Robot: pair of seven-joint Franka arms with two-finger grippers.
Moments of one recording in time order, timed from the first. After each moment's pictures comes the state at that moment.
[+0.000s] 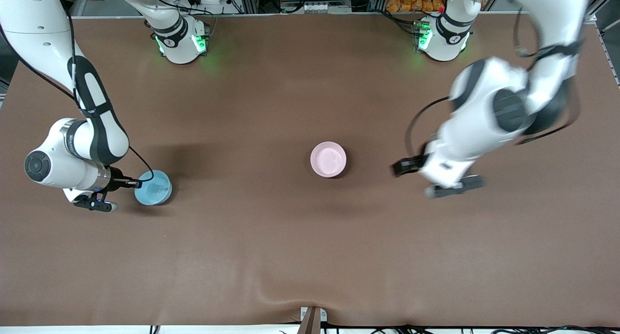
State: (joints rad) left arm 0.02 0.32 -0.40 -1.54 -0.02 1.87 -0.59; right arm -0.09 0.52 -0.05 -1.92 0.13 2.29 -0.04
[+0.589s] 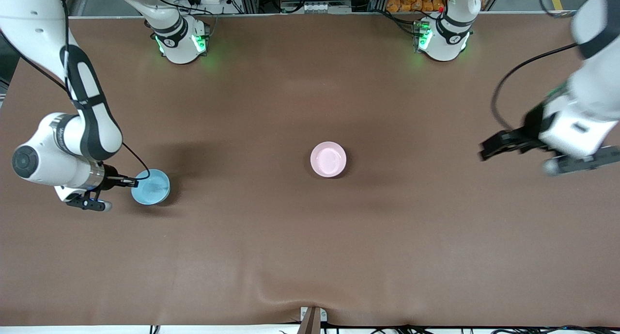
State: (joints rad) left arm 0.23 0.18 -0.39 -1.43 -0.01 1.66 -0.37; right arm -0.08 0.44 -0.05 -1.90 0.13 2.20 -0.04
